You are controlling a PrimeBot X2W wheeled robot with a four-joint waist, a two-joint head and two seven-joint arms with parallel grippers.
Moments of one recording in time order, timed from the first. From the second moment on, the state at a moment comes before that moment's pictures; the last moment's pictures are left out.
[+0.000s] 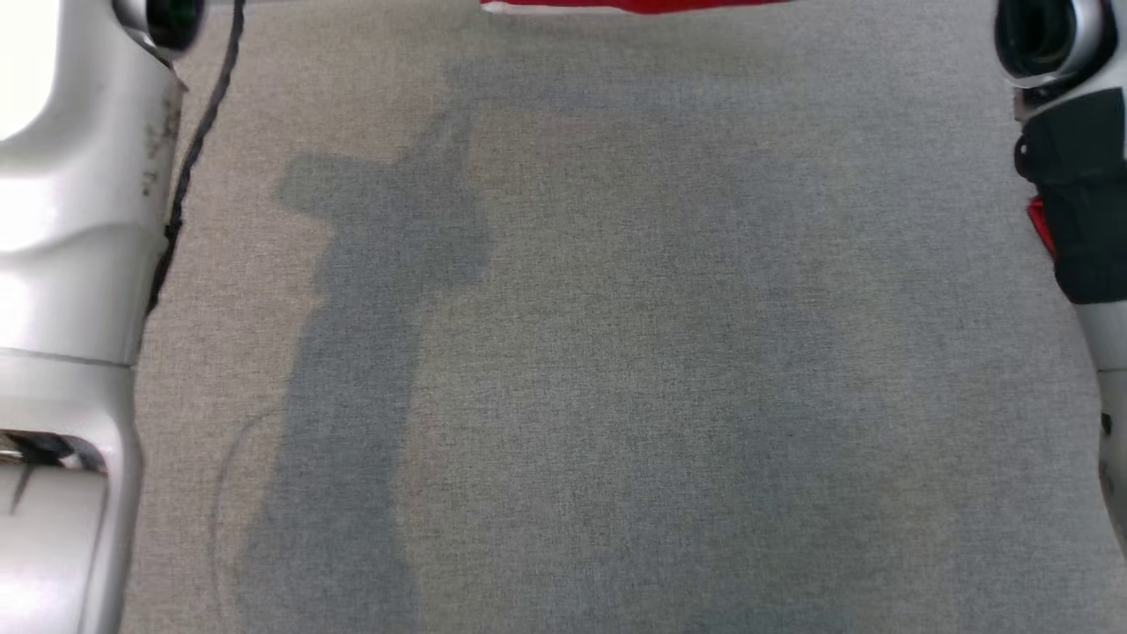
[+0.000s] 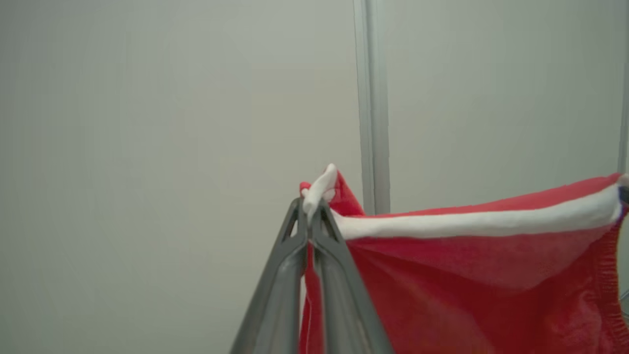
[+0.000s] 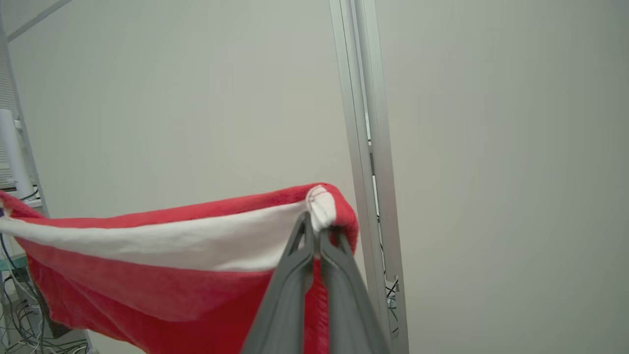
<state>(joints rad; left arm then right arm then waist) -1.35 0.18 -0.34 0.75 -0.43 -0.11 -0.26 -1.30 -0.15 0.33 0.70 0.54 0.13 -0.26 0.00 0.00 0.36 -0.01</state>
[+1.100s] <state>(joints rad) -0.32 0.10 -0.07 0.49 -0.35 -0.13 -0.26 -0.38 -0.16 0.55 0.52 0.65 0.13 -0.26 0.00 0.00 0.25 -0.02</state>
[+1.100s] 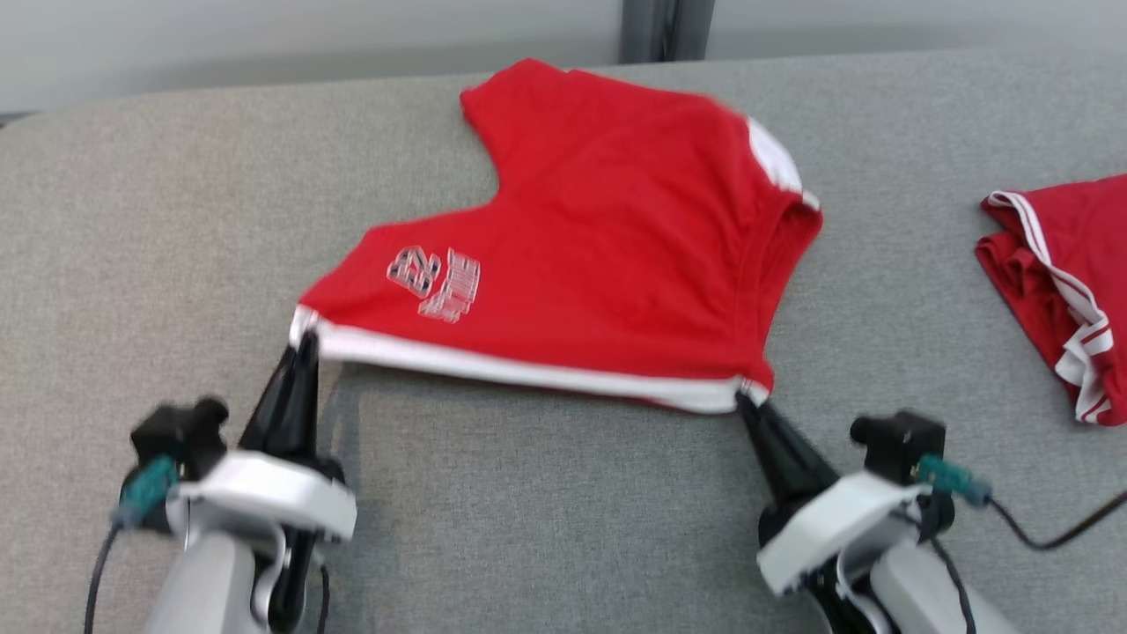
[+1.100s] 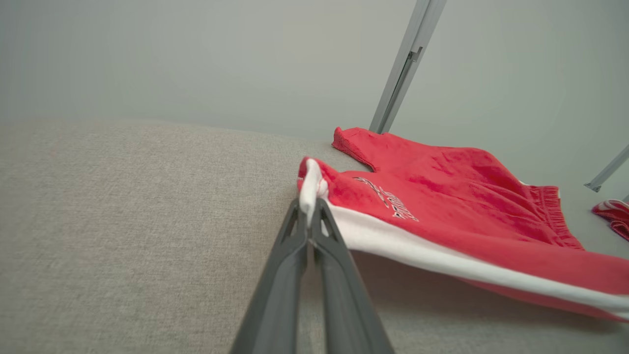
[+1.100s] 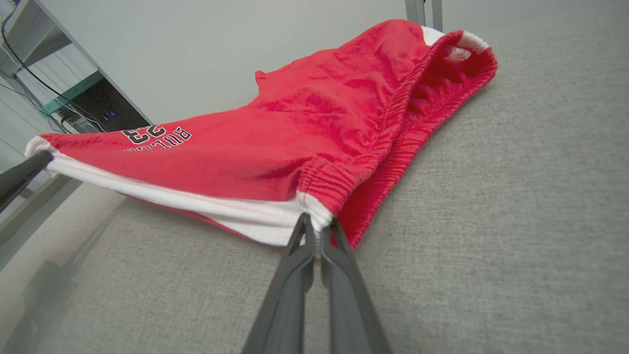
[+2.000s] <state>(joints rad) 0.21 0.07 -0.08 -0.04 -0.36 0.00 -0.11 0.15 -0.17 0.40 0.14 0.49 0.13 -0.15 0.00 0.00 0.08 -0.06</state>
